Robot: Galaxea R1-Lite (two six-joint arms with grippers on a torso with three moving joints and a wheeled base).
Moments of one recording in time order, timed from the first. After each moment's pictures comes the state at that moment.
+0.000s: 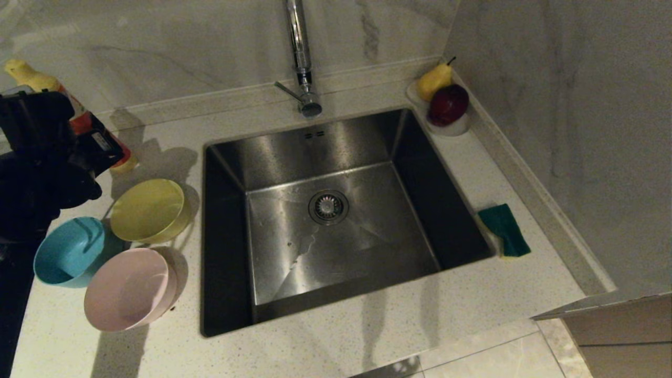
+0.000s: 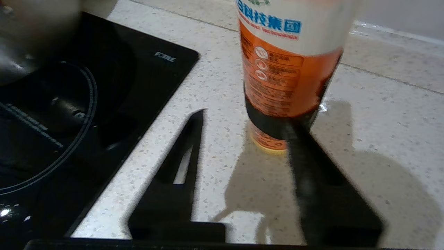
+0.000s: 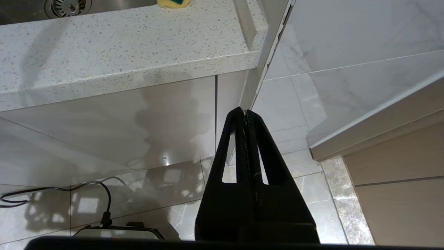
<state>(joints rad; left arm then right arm) 0.11 1.75 -1.11 -0.64 0.62 -0.22 0.00 0.00 0.00 0.00 0.00 0.00</state>
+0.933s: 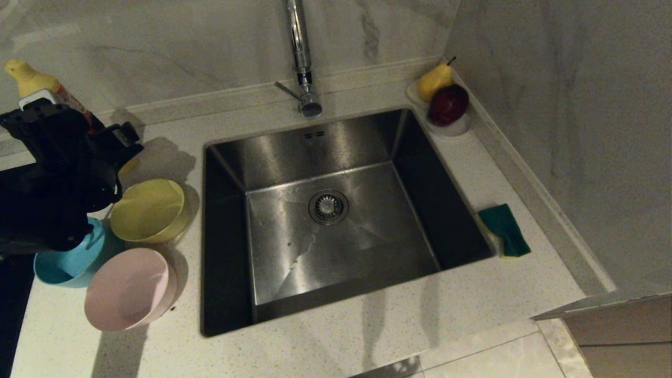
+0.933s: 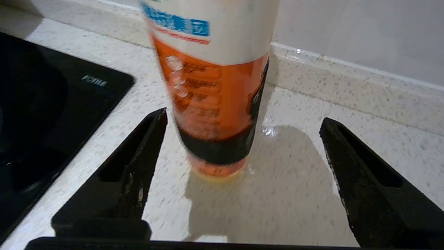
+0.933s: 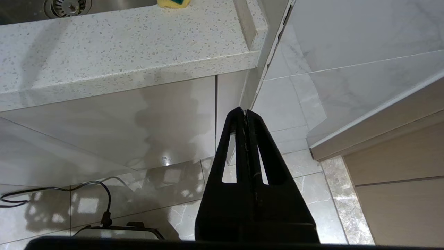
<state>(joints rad) 0.12 1.89 -1.10 -0.97 0.48 -0.20 0.00 0.00 0.00 0.00 0.00 0.00</state>
